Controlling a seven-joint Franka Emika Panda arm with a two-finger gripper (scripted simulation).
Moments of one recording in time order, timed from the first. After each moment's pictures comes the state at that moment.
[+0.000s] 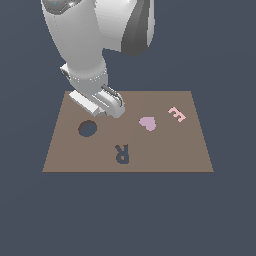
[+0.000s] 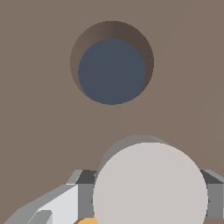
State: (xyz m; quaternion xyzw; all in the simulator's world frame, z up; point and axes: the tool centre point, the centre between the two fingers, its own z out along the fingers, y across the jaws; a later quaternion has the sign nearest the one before) arm -0.065 -0.097 0.035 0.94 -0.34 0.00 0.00
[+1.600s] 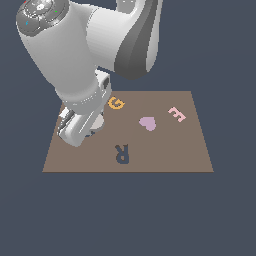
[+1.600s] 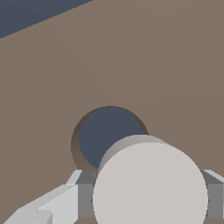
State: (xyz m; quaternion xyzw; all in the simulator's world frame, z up) arm 0.000 -0.106 0.039 0.56 -0.83 0.00 0.00
